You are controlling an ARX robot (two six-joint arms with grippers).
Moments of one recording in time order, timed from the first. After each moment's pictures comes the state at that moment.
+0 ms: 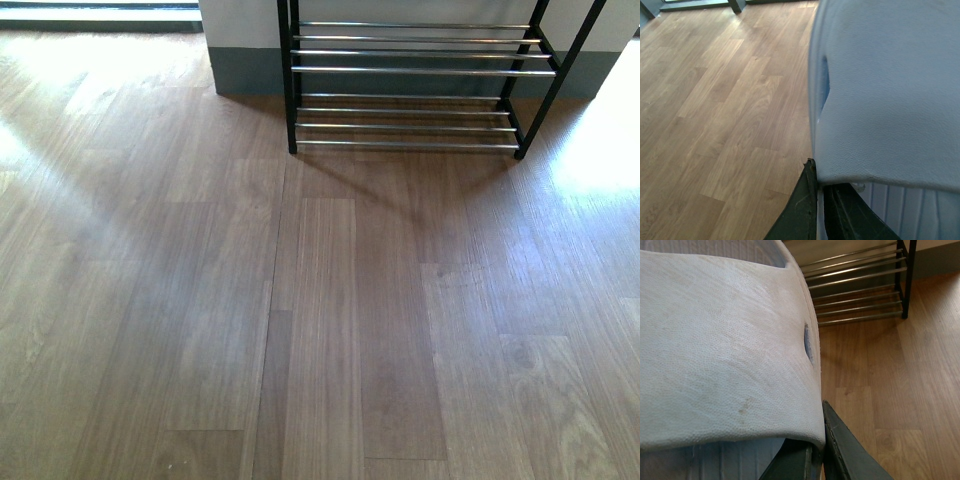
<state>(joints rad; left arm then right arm) -0.35 0.71 0.35 -0.12 -0.62 -0.10 0.02 0.49 0.09 0.14 -0.20 0.24</state>
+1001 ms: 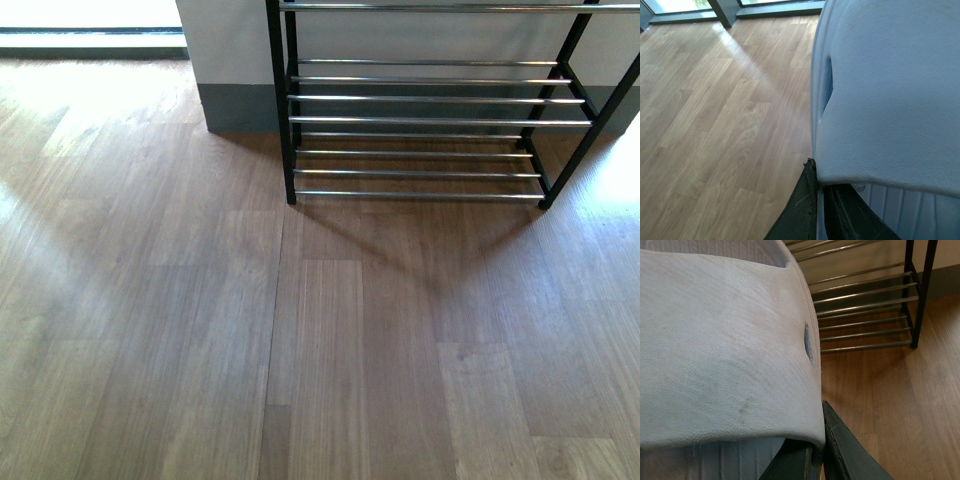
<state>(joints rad) -0.35 0.71 0.34 -0.12 -0.62 -0.10 0.02 0.49 0.09 0.14 -0.19 0.24</state>
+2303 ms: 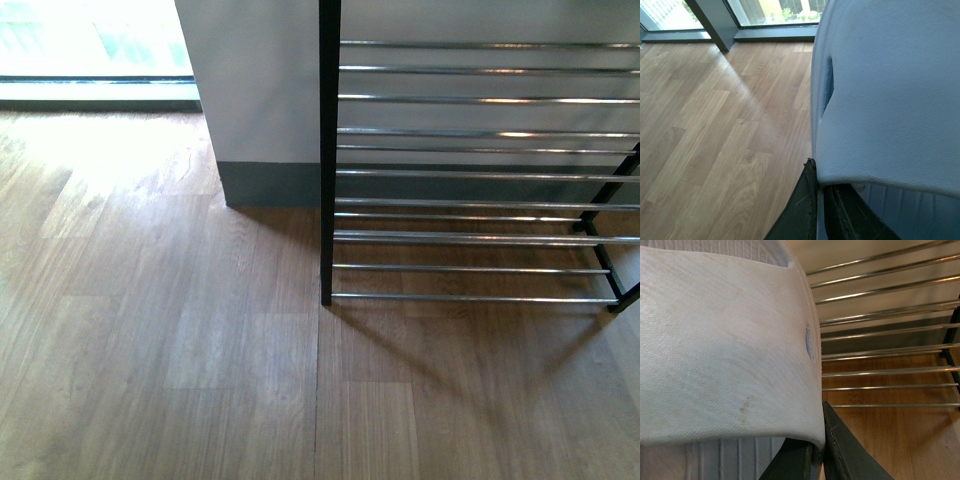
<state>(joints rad) -0.35 0.71 0.34 -0.13 -0.62 -0.10 0.02 0.49 0.09 0.14 -0.19 0.24</state>
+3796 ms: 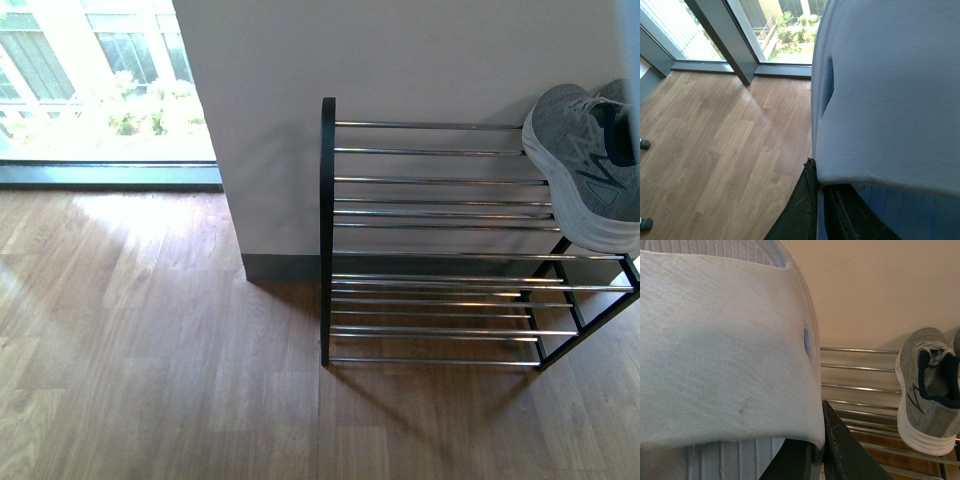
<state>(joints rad) -0.35 0.71 0.34 -0.13 -0.62 -0.10 0.22 1.03 0.28 0.55 -0.08 0.16</state>
